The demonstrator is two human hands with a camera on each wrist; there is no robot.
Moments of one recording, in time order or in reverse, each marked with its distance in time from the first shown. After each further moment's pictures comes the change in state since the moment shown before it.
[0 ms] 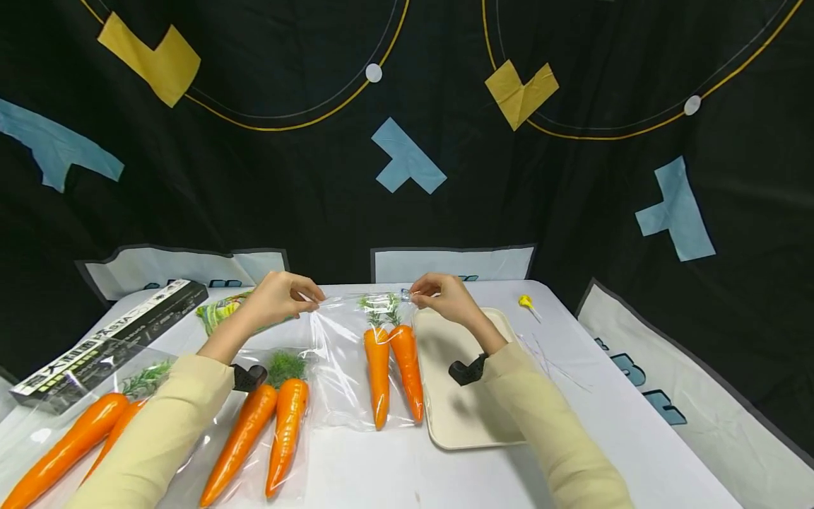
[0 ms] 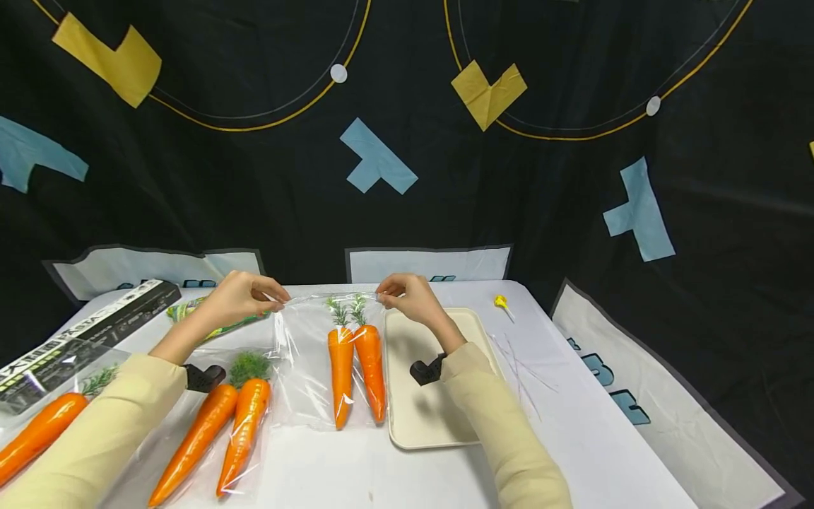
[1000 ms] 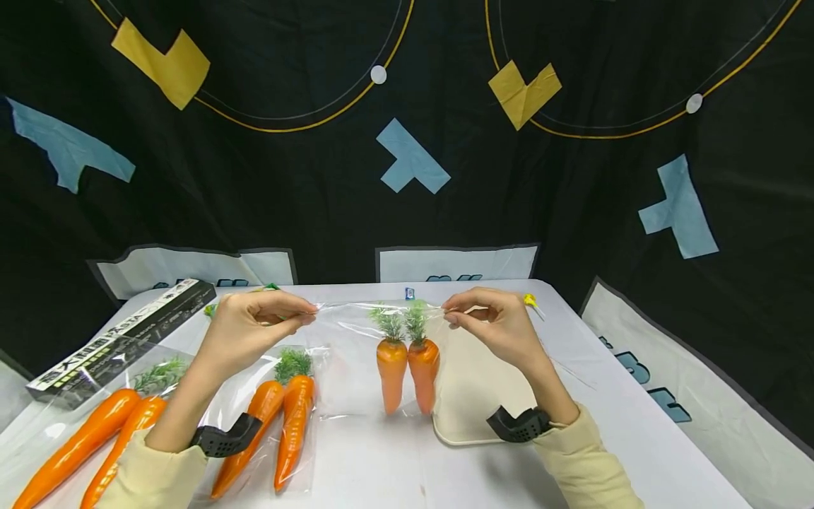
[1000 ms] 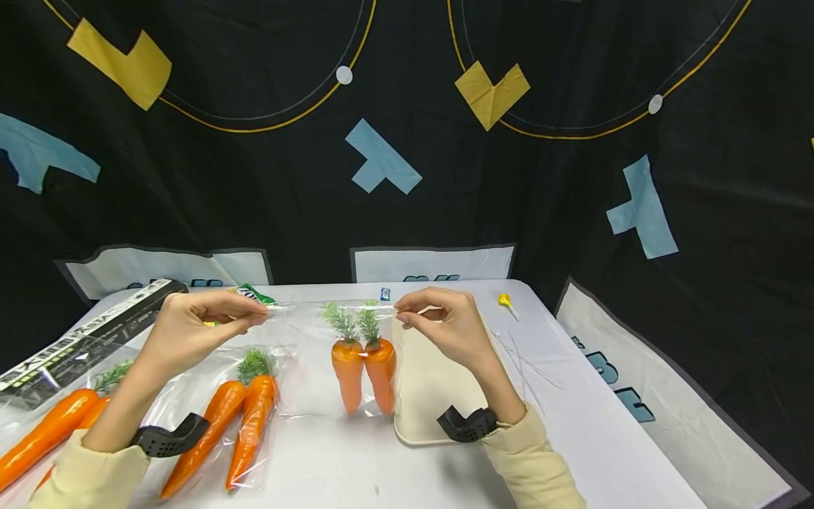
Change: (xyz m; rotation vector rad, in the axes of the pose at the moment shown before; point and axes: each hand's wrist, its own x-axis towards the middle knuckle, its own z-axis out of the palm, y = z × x) left_hand -0.082 0.096 -0.020 -0.195 0.367 0.259; right_hand -0.096 -0.094 -0.048 0.304 0.153 -0.325
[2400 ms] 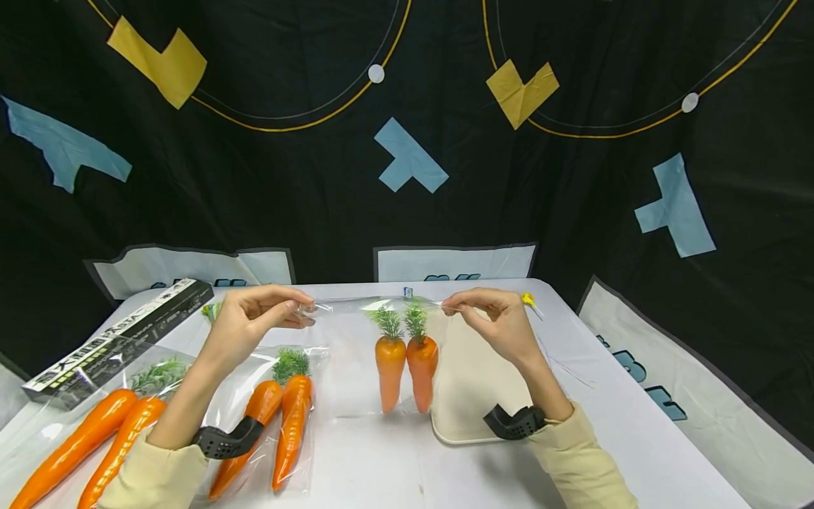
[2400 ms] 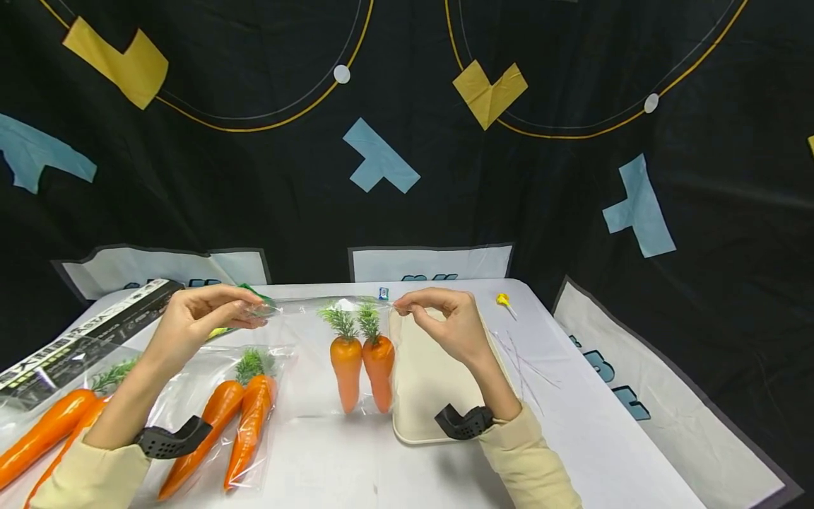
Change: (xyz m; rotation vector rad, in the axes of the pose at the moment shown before) left_hand 0.003 -0.004 -0.001 -0.322 -0.068 -0.154; right_hand -0.002 0.004 -0.003 0.036 0.051 -0.015
